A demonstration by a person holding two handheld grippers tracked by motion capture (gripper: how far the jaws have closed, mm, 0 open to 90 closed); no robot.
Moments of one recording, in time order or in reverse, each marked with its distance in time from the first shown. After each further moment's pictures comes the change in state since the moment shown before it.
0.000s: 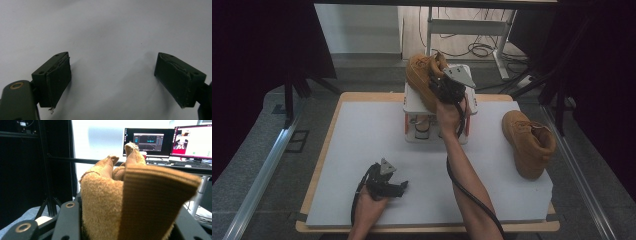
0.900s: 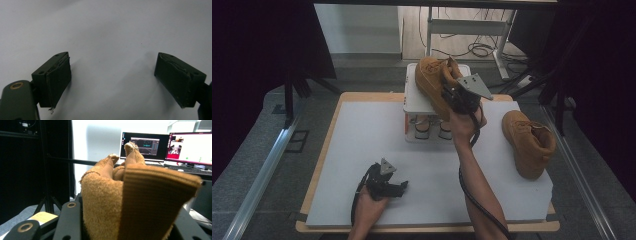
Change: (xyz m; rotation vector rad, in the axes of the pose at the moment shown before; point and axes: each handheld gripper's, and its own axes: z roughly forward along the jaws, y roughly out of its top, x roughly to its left) left arm 0.000 0.000 0.000 0.004 0.001 0.002; right arm -0.014 0.007 -0.048 -0.015 0.001 -0.039
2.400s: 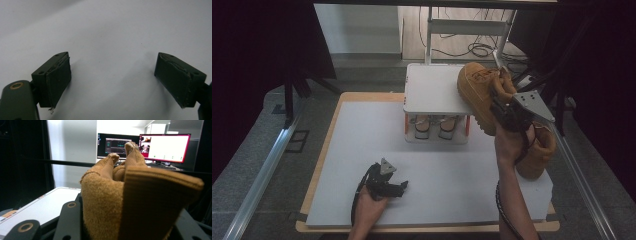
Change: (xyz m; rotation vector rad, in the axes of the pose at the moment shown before) left arm 0.000 0.000 0.000 -0.001 0.000 -0.003; right arm -0.081 0.005 -0.092 -0.001 -0.150 0.003
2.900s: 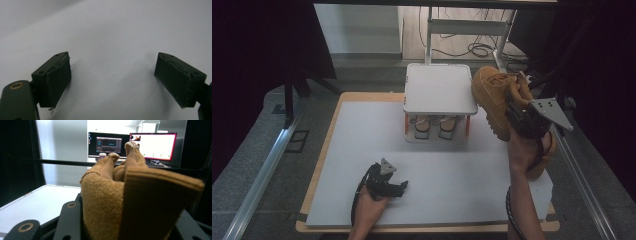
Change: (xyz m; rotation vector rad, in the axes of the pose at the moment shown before) left arm 0.000 0.000 0.000 0.000 0.000 -0.001; right arm -0.028 -0.004 -0.022 0.008 -0.061 0.004
